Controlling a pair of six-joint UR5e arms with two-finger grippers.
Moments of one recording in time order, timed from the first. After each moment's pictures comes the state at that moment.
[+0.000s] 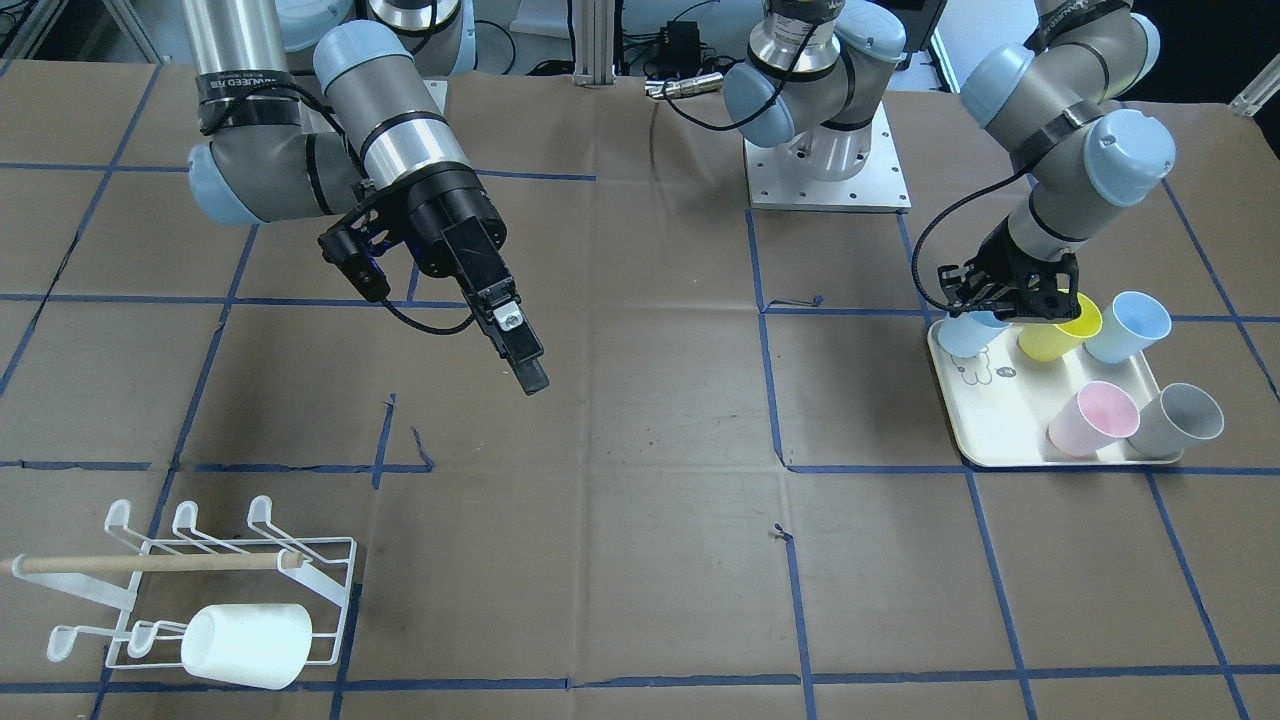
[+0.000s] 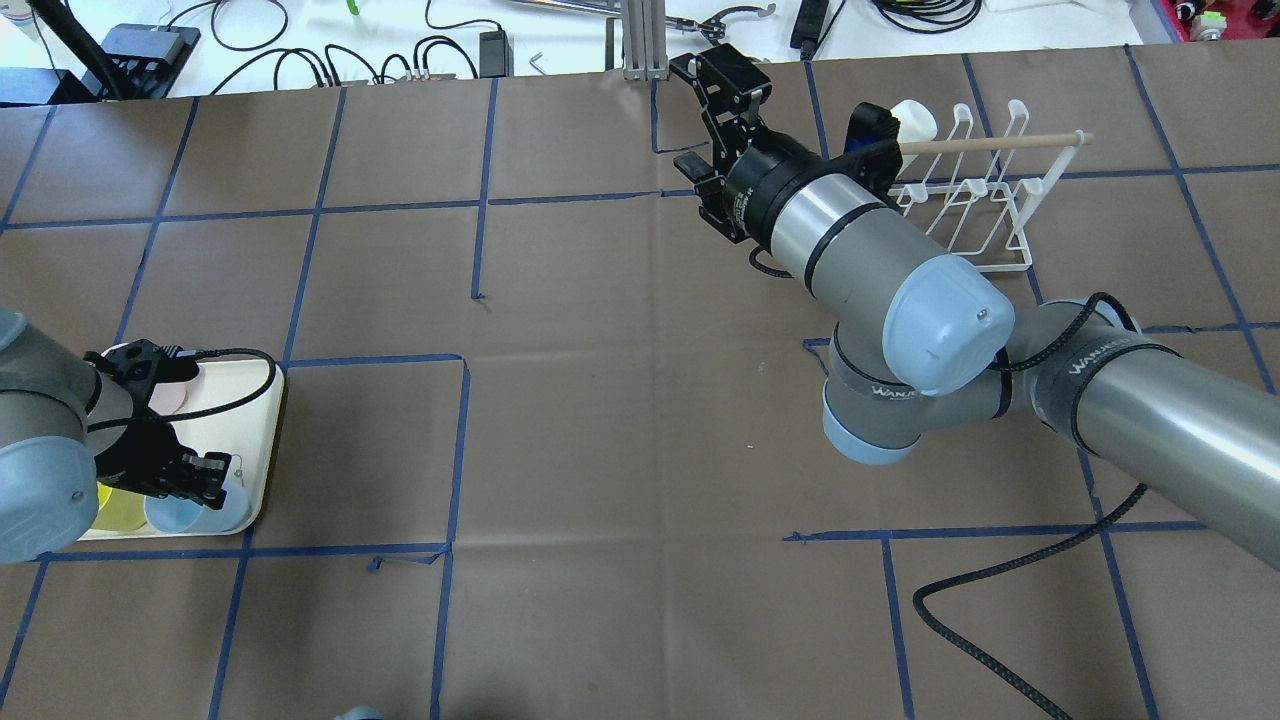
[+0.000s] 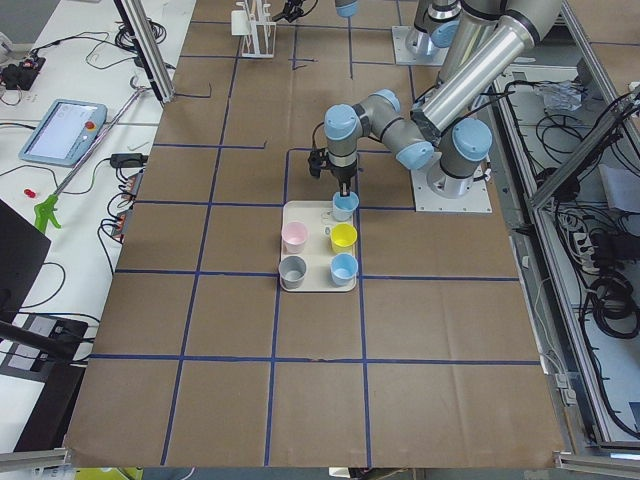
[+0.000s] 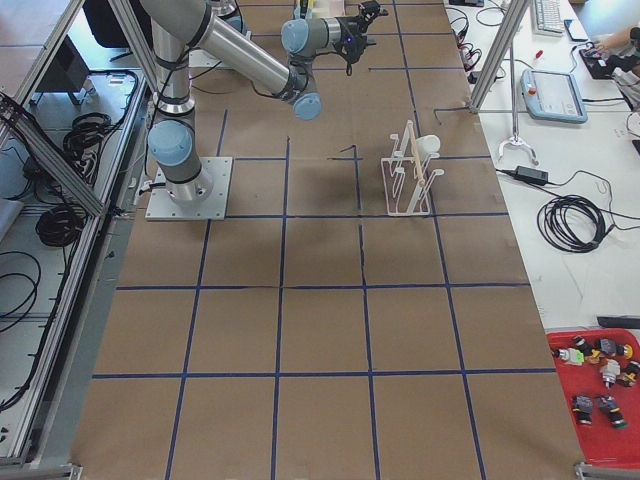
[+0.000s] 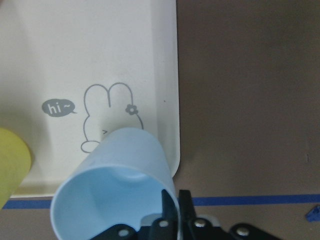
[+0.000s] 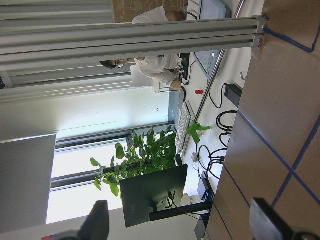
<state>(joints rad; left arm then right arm) -0.96 -1.52 -2.27 -1.03 1.63 0.61 1.75 -1.30 2.07 -3.68 -1.22 1.61</state>
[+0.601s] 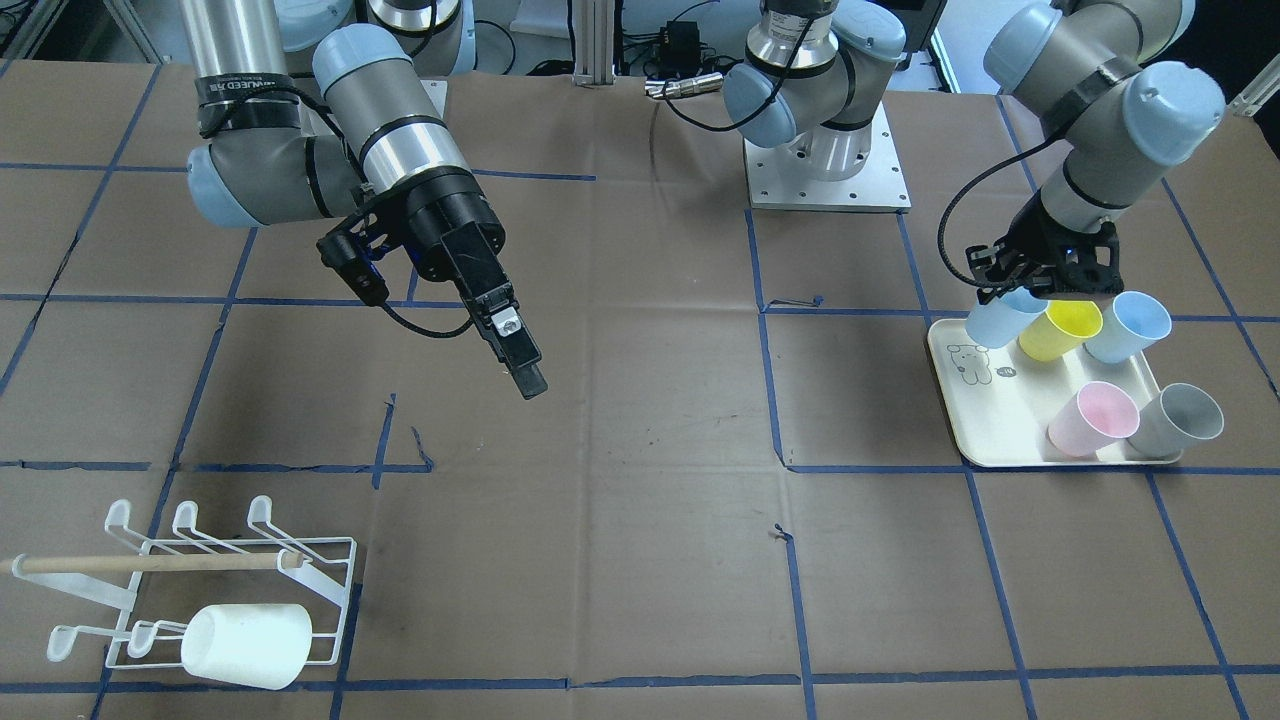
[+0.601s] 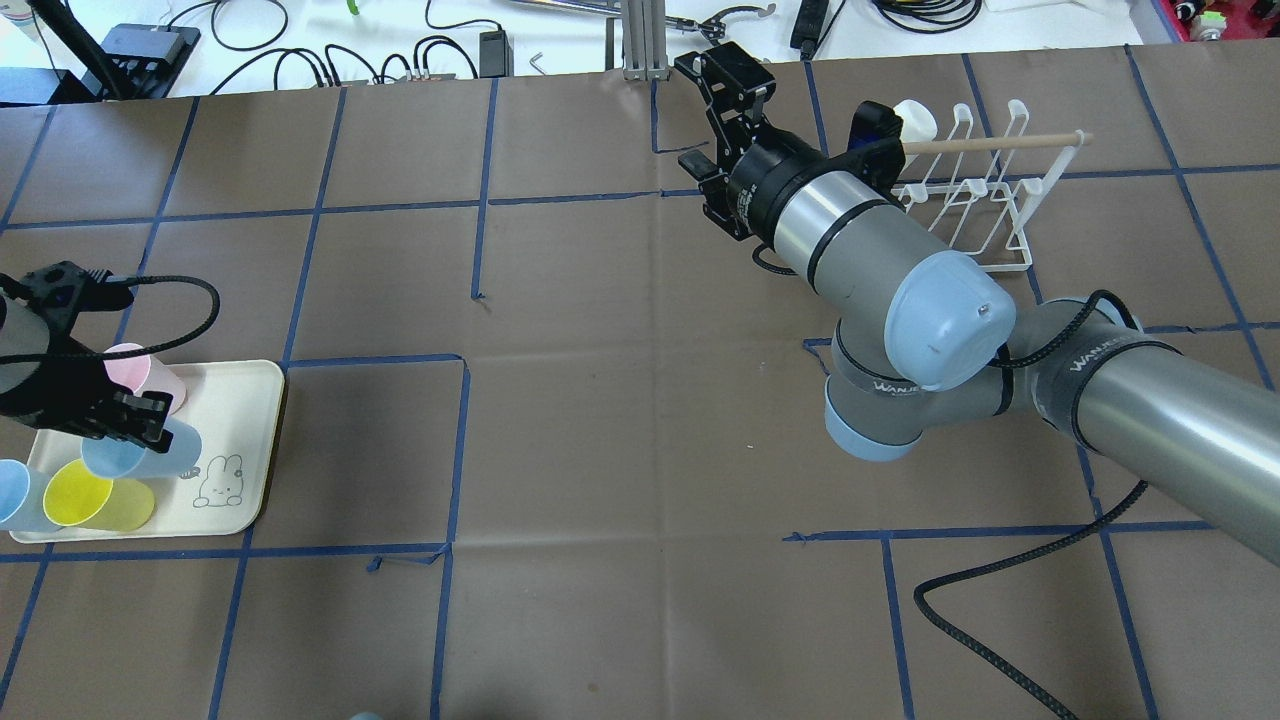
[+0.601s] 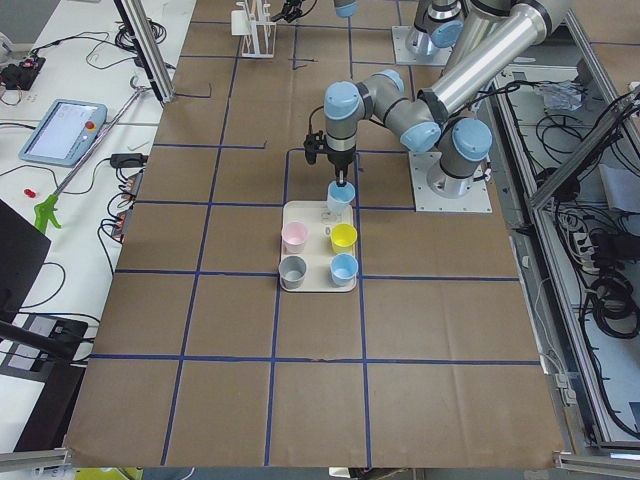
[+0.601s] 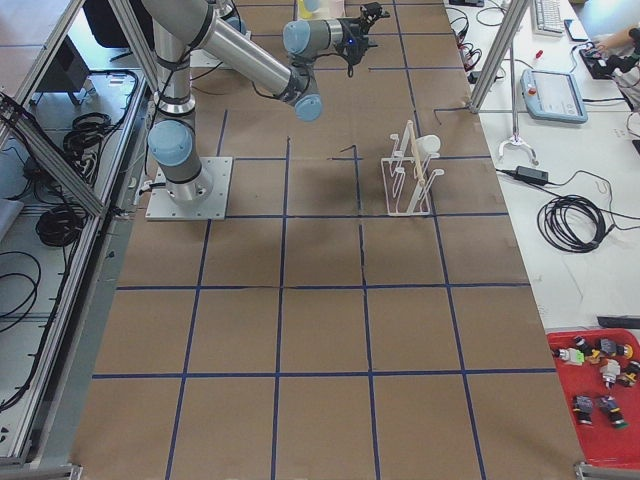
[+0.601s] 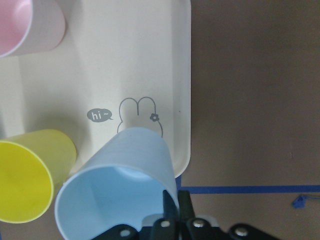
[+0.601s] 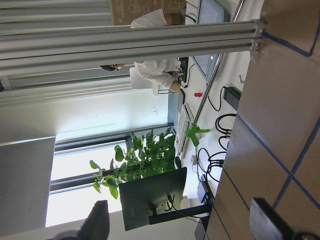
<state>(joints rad) -1.01 -1.42 -2.05 -1.27 1.59 0.61 1.74 -1.29 2.07 -3.68 -1.22 1.61</state>
